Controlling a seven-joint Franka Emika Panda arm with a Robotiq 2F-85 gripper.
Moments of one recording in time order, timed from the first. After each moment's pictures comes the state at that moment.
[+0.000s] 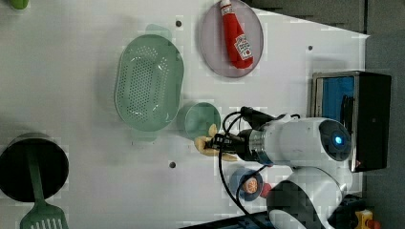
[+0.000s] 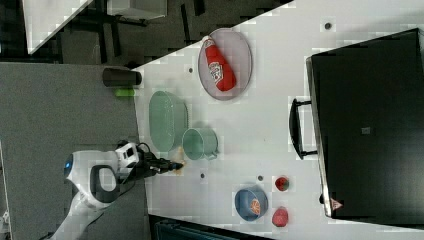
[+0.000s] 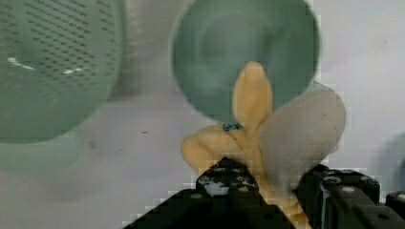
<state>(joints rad) -0.06 0.15 0.59 -2.31 0.01 0.73 0.04</state>
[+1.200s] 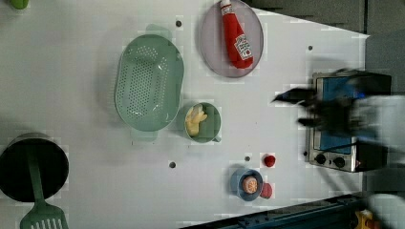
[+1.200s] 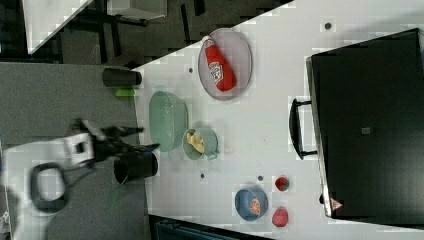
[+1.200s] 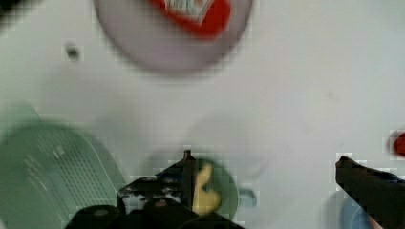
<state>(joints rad) -0.07 -0.12 0.36 -2.12 -0.03 0.50 0.16</state>
